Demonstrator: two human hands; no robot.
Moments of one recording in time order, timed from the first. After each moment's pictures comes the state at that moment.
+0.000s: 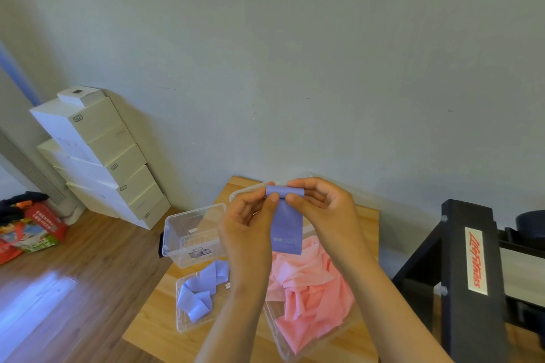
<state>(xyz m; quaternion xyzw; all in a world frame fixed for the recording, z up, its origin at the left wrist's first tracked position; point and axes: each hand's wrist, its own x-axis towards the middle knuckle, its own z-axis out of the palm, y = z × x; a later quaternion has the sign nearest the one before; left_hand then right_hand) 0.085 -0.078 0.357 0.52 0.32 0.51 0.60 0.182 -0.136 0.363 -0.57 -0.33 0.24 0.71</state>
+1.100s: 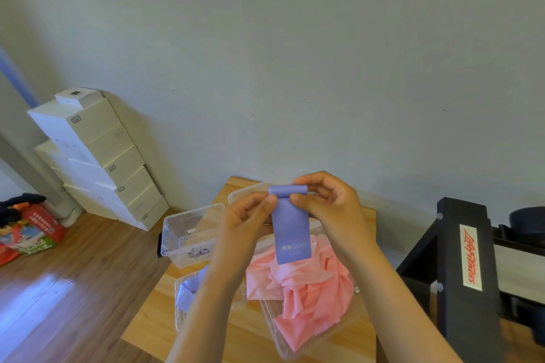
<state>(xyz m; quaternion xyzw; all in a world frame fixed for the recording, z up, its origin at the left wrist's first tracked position) 0.066 -0.063 0.364 0.60 0.24 0.32 0.69 0.187 -0.146 0.367 -0.56 -0.32 0.26 0.72</state>
